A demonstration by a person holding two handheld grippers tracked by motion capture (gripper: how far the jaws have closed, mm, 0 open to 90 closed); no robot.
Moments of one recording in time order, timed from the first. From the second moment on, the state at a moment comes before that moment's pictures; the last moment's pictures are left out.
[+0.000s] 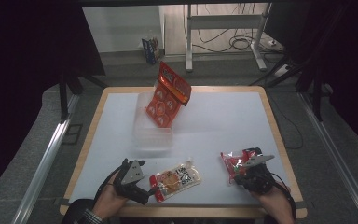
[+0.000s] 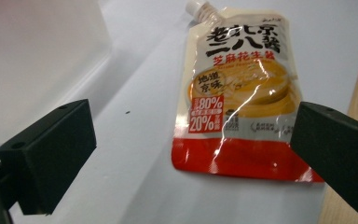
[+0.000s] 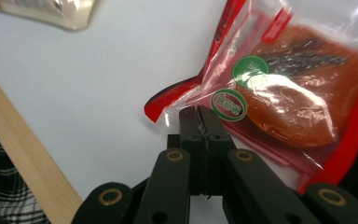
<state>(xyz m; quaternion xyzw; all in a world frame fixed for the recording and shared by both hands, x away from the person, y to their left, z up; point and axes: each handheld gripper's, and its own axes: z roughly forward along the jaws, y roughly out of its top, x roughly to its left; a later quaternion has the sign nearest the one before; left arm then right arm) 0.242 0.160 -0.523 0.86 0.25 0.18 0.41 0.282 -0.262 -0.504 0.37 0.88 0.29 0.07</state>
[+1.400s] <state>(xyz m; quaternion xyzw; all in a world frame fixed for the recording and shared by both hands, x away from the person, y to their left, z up) 0.334 -0.044 -0.508 0.88 0.13 0.07 0.46 0.290 -0.322 -0.486 0.44 0.82 0.32 0.19</state>
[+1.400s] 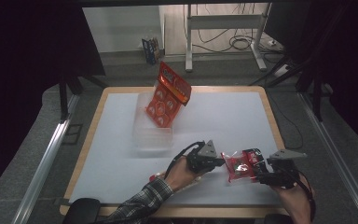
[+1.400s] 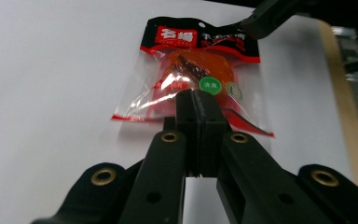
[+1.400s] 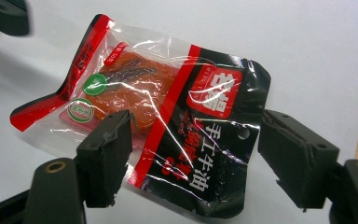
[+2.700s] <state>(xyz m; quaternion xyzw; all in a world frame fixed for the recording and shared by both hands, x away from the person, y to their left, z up) 0.346 -0.074 -0.522 0.93 0.13 0.06 0.34 0.303 -0.314 -0.499 0.49 0.79 0.38 0.06</state>
